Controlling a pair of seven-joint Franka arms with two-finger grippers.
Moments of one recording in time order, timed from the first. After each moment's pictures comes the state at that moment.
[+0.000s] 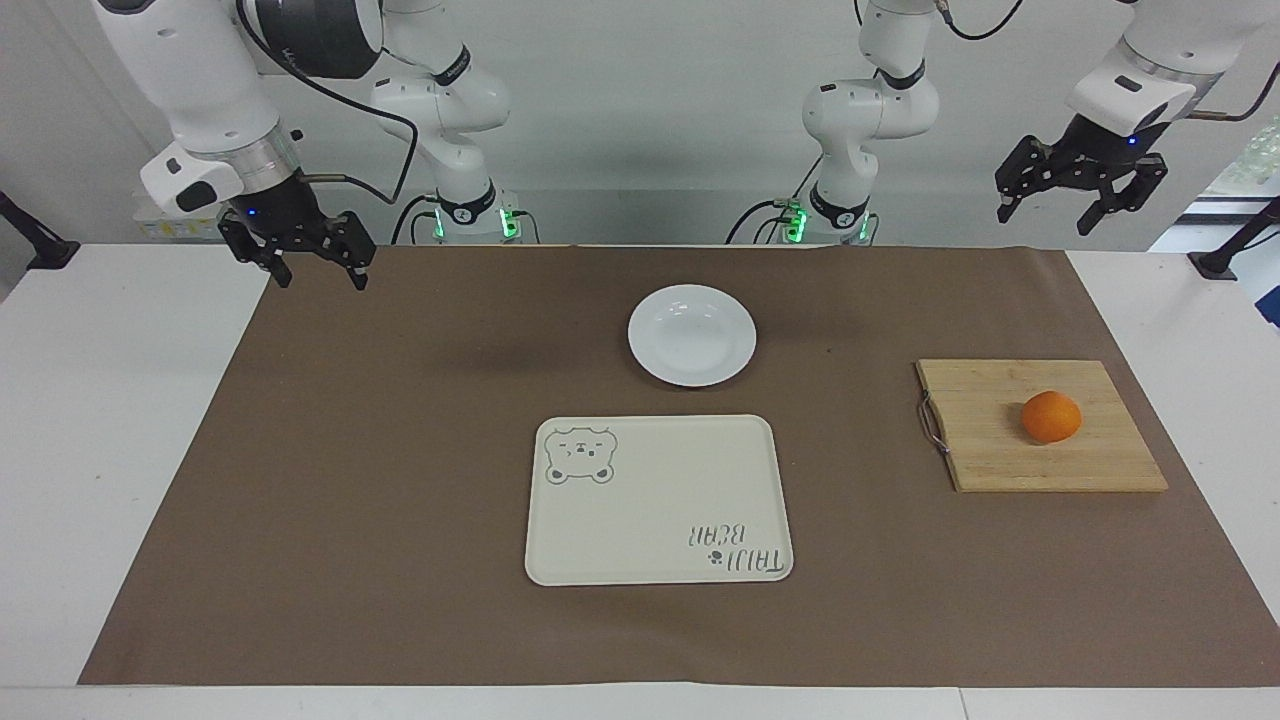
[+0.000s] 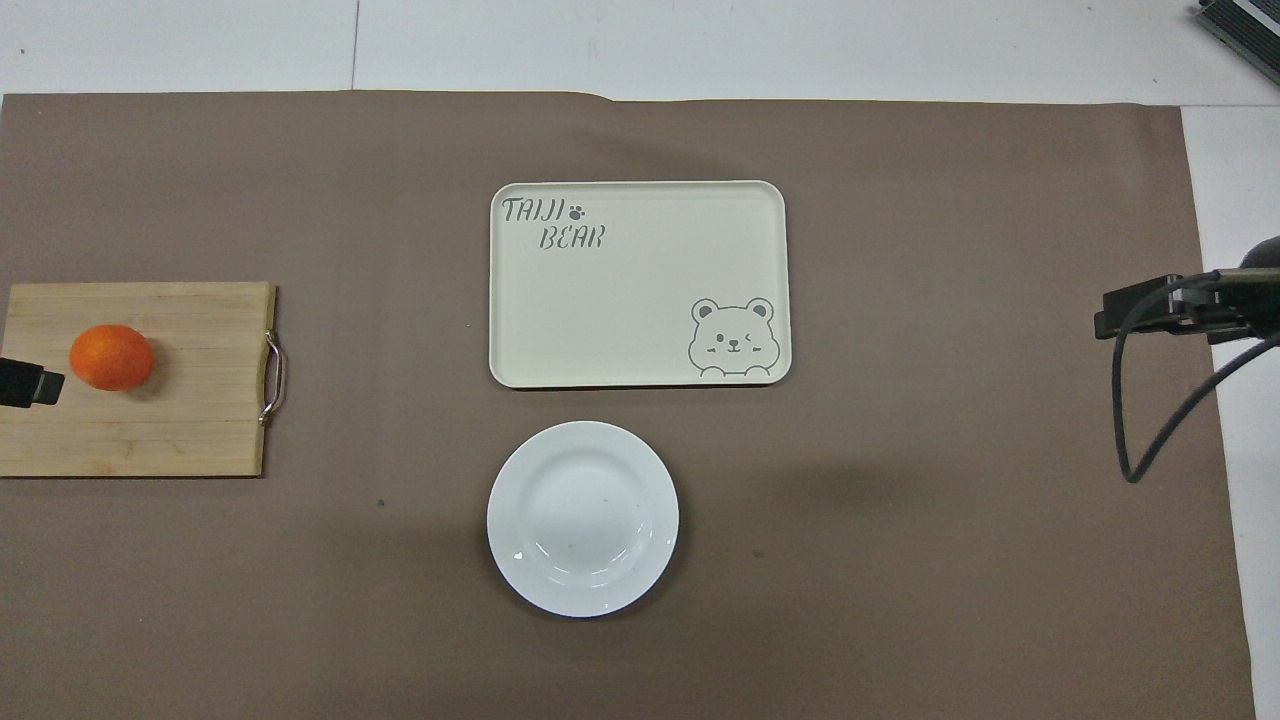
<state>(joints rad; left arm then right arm) 0.00 -0.08 -0.01 -1.51 -0.02 1.42 0.26 0.12 0.00 -0.15 -1.60 0.01 1.60 0.03</state>
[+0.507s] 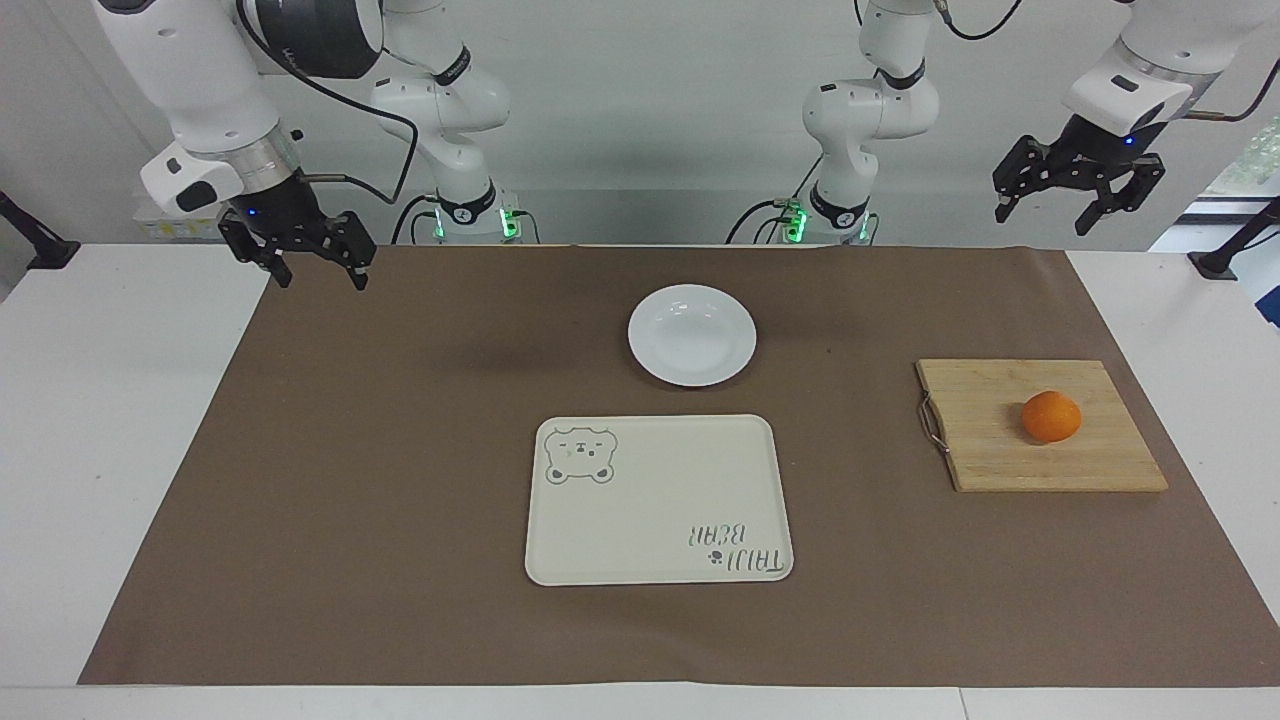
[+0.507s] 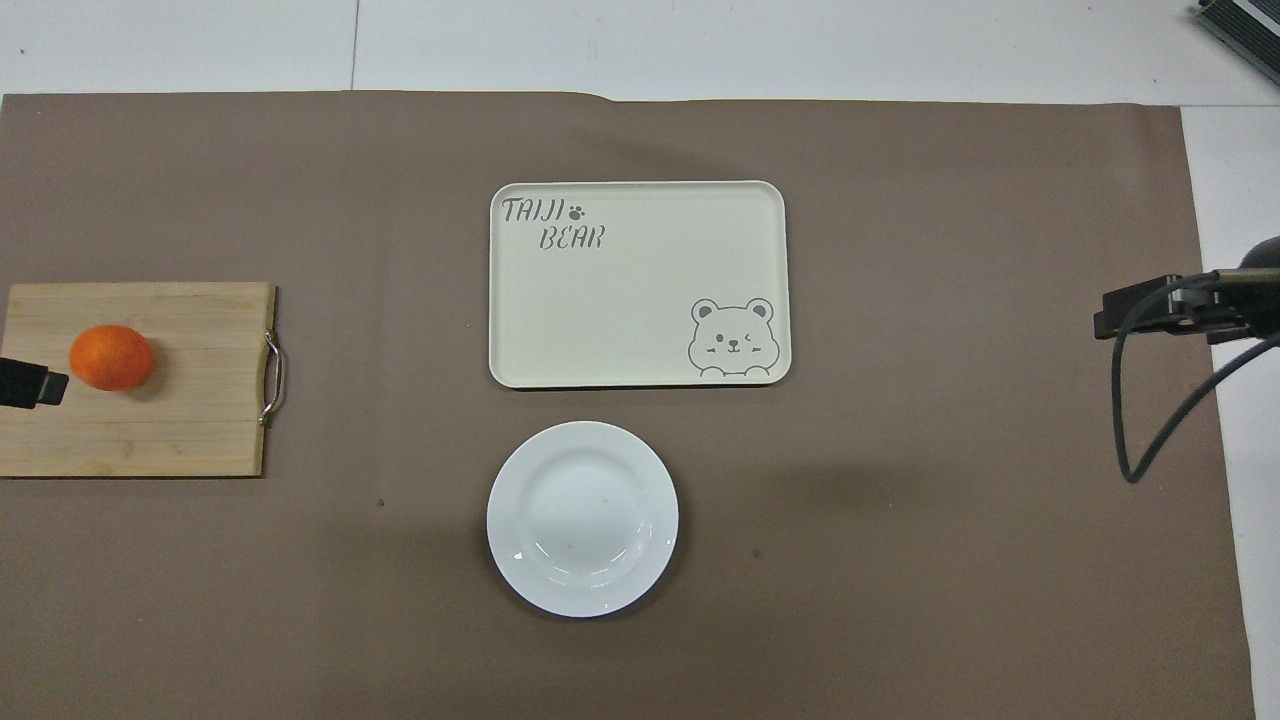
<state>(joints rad) 0.00 -0.08 -0.01 -1.51 -0.02 1.42 0.26 0.12 0.00 -0.15 -1.60 0.01 1.60 0.03</state>
